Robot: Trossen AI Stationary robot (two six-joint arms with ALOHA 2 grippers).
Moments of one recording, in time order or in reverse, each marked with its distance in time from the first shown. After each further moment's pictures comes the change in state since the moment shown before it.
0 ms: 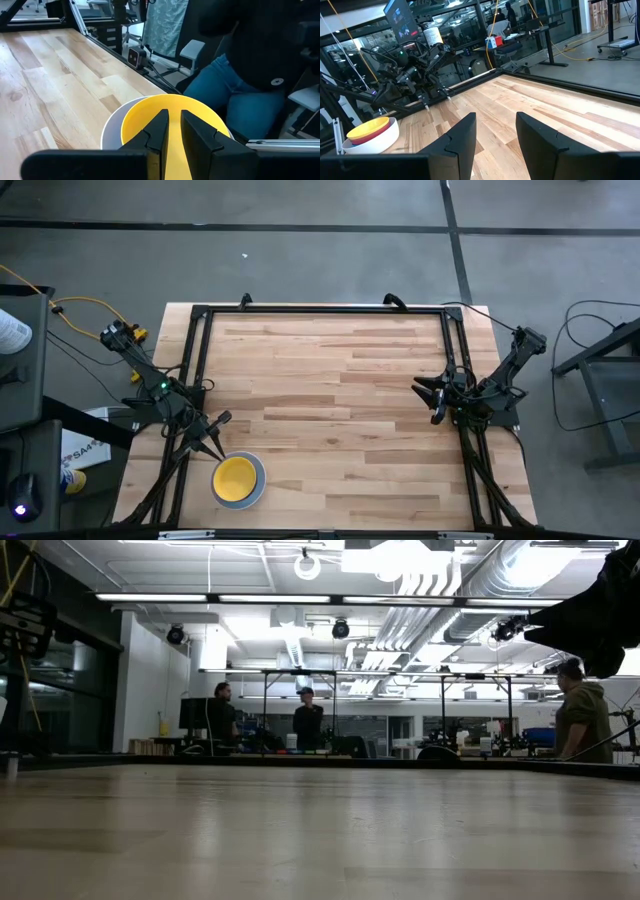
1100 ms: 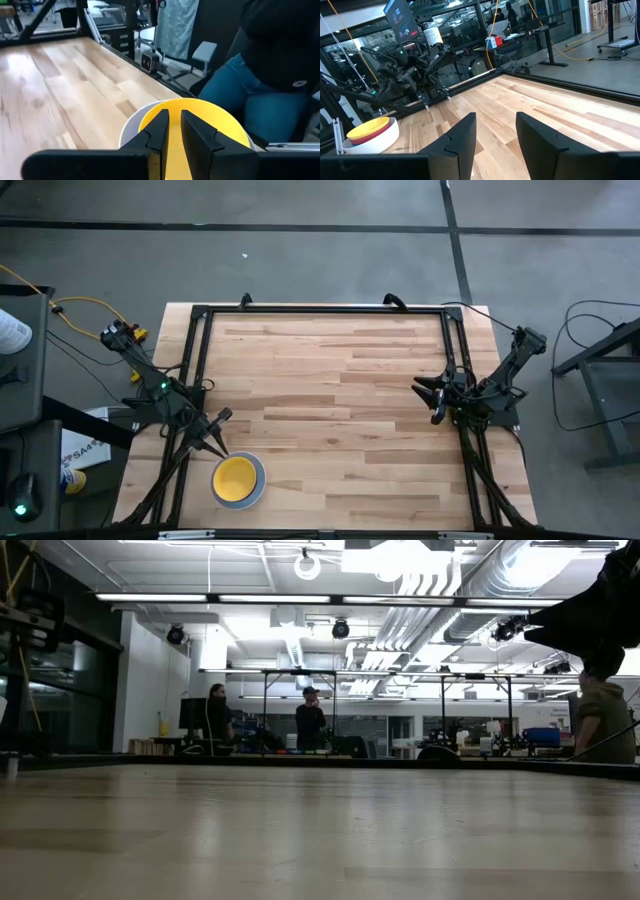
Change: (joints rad) left arm -0.001 -0.001 0.002 0.017 -0.068 0.060; right arm 0.000 0.000 0.000 0.000 0.000 0.000
